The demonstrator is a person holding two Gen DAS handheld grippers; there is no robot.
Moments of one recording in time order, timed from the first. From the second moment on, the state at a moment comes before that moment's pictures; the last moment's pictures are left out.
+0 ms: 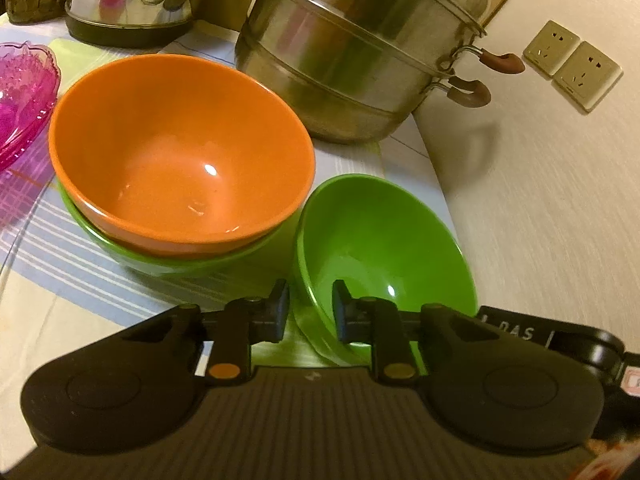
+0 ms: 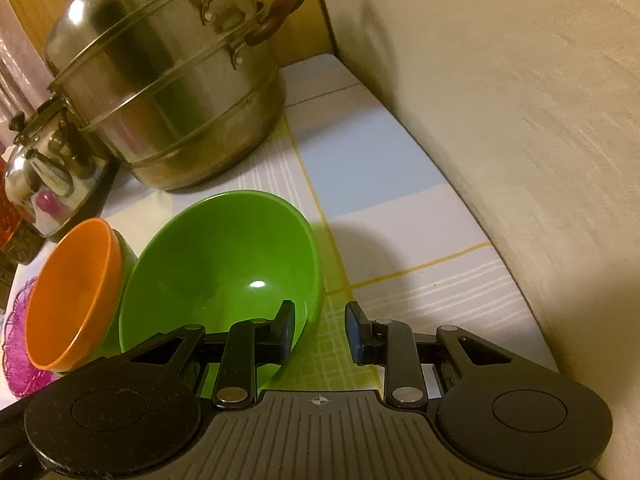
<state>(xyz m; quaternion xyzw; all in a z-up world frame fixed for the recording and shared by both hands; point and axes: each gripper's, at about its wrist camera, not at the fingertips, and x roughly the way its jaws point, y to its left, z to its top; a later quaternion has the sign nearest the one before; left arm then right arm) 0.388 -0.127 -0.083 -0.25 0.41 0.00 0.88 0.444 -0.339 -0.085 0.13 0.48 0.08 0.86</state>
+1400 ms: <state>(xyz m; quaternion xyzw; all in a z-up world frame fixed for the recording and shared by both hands) 0.324 -0.123 -0.022 -0.22 0.41 -0.04 0.88 0.363 -0.338 -0.016 0.14 0.44 0.07 0.88</state>
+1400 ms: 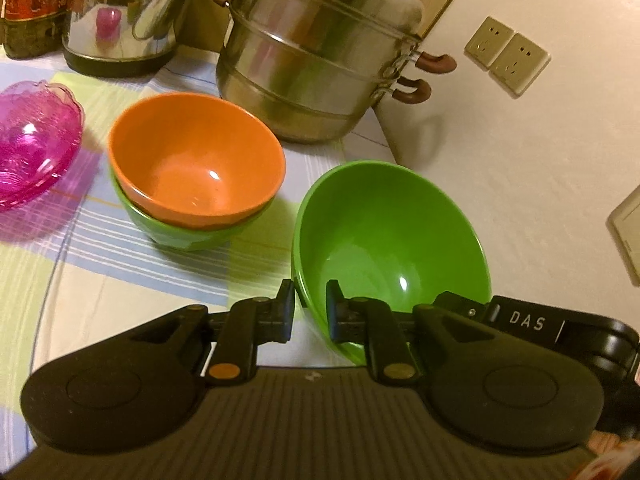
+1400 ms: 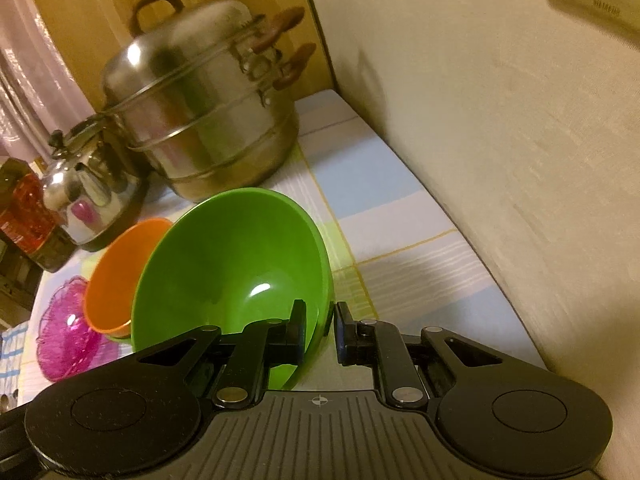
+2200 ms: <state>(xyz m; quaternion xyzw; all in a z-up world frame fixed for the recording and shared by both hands) 0.277 -0.080 0.028 -0.23 0.38 -0.03 0.89 0.324 -0.291 0.038 0.13 0.42 0.11 0.89</state>
